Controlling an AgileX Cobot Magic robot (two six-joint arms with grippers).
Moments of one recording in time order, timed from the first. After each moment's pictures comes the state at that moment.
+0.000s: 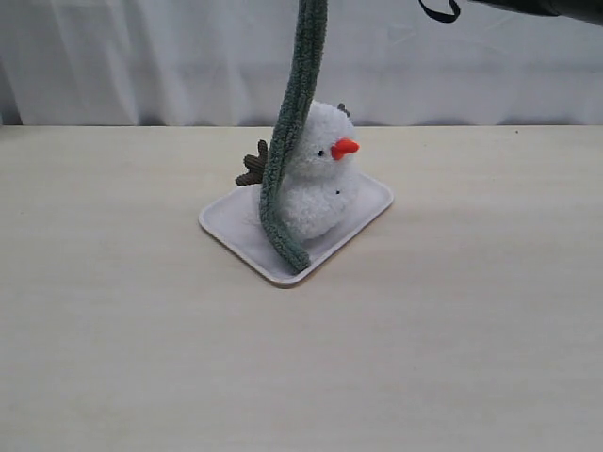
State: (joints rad) left arm -0.19 0.00 0.00 0.15 0.34 -0.13; right arm 0.32 1.86 -1.64 1.74 0.39 -1.84
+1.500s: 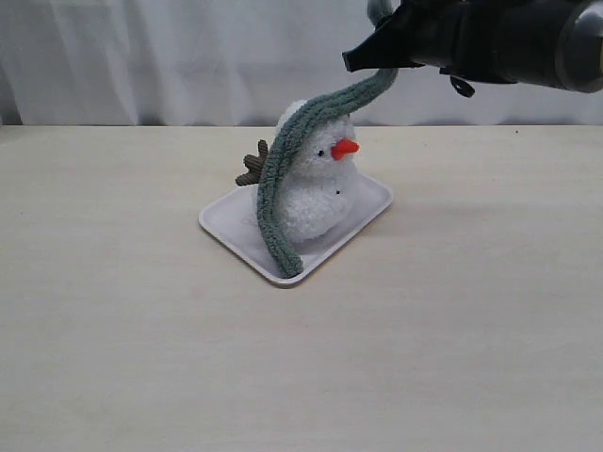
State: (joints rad) left arm -0.19 0.00 0.00 0.15 0.34 -0.13; right arm 0.32 1.97 -1.55 1.74 -0.14 -1.95
